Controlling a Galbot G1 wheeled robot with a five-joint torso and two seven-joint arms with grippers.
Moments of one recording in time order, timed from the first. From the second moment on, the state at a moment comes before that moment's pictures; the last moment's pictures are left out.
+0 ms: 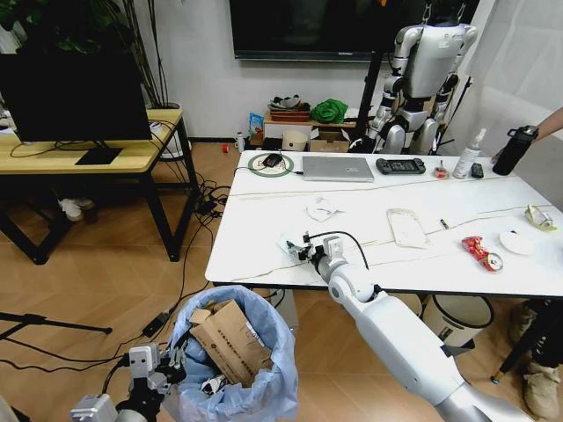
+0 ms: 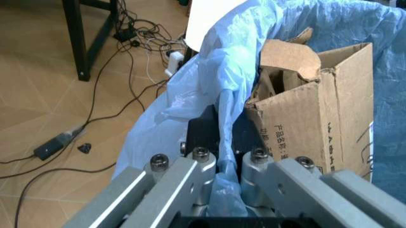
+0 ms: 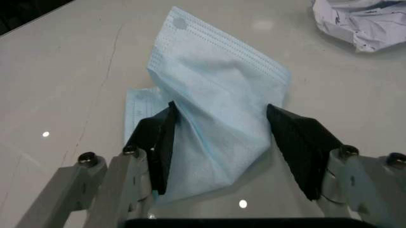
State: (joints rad) left arm 2.01 -1.33 -0.67 -2.39 -0.52 0.27 -0.01; right arm -0.71 1.23 -0.10 1.47 0.60 -0.42 0.17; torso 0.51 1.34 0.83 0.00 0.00
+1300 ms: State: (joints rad) left arm 2.01 -1.33 -0.67 -2.40 -0.54 0.27 -0.02; right arm -1.16 0.83 -0.23 2.26 0.79 -0.23 -0.12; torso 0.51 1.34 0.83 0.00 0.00
